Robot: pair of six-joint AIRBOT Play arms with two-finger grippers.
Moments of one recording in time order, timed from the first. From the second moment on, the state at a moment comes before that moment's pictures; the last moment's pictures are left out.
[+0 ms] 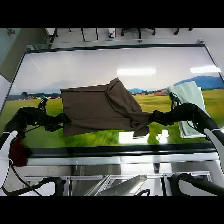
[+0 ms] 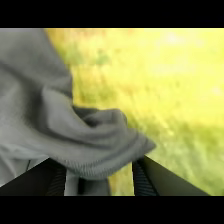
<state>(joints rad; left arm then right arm) 0.20 -1.37 0.86 -2.08 1.02 1.75 -0.06 -1.30 0.76 2.18 -0.85 -1.75</state>
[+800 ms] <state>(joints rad) 0.15 -1.37 0.78 -2.11 1.02 1.76 -0.08 -1.34 0.76 2.16 -0.78 -1.80</state>
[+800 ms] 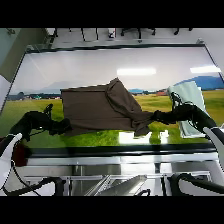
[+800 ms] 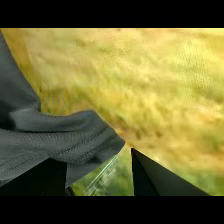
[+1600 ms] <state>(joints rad) 0.12 -1.32 0.90 -2.13 1.07 1.78 -0.09 -1.33 0.85 2.37 -0.80 -1.93</state>
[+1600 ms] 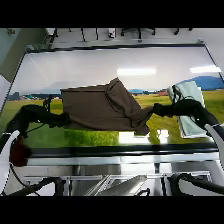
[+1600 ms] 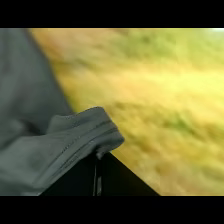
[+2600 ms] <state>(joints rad) 0.44 -0.82 1.90 -2.35 1.18 1.60 -0.34 -0.81 1.90 2.46 -1.08 -1.85</state>
